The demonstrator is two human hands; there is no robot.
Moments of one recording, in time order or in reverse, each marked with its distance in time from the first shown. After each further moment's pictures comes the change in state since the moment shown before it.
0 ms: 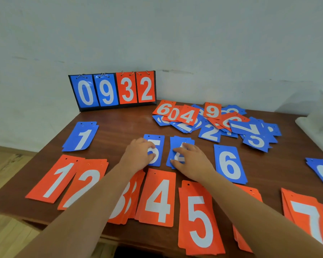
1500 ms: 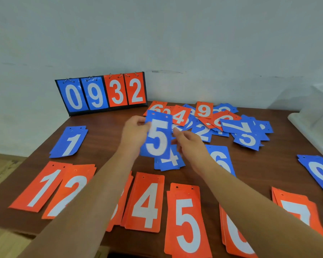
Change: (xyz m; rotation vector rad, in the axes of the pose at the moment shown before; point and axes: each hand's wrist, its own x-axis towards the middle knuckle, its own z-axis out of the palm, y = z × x) left_hand 0.017 0.077 -0.054 -0.979 0.225 -0.395; right_hand -0.001 -0.005 -0.050 1.024 0.149 0.241
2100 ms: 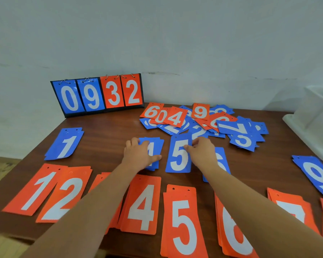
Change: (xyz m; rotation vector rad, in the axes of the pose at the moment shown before) left_hand 0.019 -0.065 0.021 1.183 -0.228 0.164; right_hand 0.021 0.030 -0.030 -0.456 0.258 0.054
